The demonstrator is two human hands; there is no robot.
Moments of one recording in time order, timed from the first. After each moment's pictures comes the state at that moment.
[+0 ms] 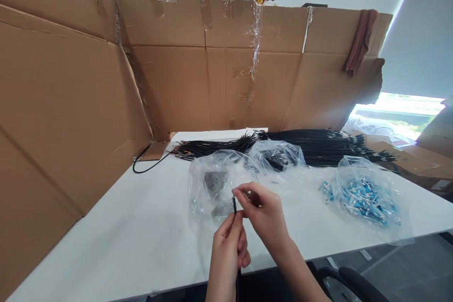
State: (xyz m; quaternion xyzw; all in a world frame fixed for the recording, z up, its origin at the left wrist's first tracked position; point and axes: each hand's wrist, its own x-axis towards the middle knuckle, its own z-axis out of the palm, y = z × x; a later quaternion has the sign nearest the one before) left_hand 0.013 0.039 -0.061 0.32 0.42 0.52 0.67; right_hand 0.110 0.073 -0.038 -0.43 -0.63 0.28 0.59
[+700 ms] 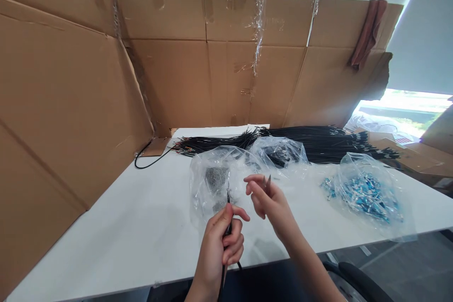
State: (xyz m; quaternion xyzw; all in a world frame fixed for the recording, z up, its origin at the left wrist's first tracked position) left_hand -0.011 0.035 -0.042 0.35 0.31 0.50 0.73; right_hand 0.126 0.083 -0.050 -0.41 -0.56 0.43 0.58
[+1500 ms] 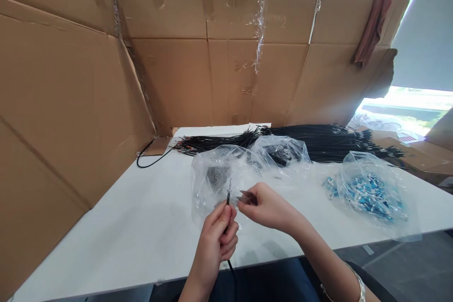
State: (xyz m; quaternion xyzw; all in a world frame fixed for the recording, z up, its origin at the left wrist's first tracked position) left_hand -0.025 0.038 -0.042 0.38 0.35 0.47 0.71; right_hand 0.129 0.083 -0.015 -0.47 -0.74 0.40 0.28
